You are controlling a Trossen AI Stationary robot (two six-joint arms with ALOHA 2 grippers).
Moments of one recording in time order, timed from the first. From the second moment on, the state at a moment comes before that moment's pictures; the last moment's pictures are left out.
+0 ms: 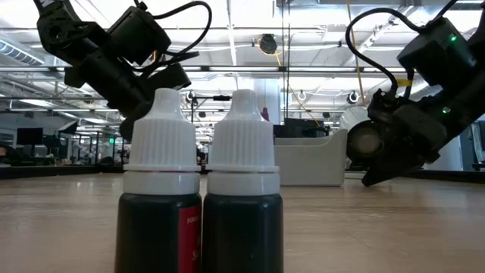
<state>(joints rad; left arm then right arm) -0.04 1.56 0.54 0.36 -0.21 0.09 0.23 1.36 0.19 0.40 0.36 0.67</state>
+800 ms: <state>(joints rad) -0.12 1.47 0.54 0.18 -0.29 0.12 0.31 1.36 0.19 0.67 0.28 0.46</state>
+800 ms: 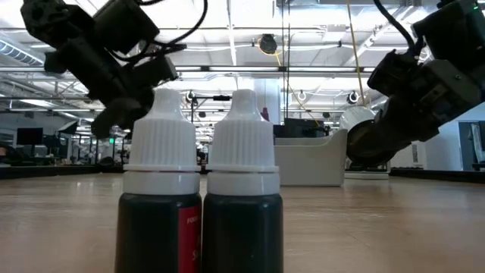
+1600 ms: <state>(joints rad) -0.17 1.43 0.54 0.17 -0.26 0.12 0.29 1.36 0.19 0.67 0.34 0.36</state>
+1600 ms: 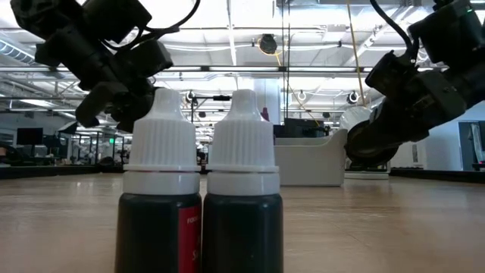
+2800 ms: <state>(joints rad) -0.15 1.43 0.54 0.18 -0.26 0.09 0.24 1.36 0.19 0.67 0.34 0.41</state>
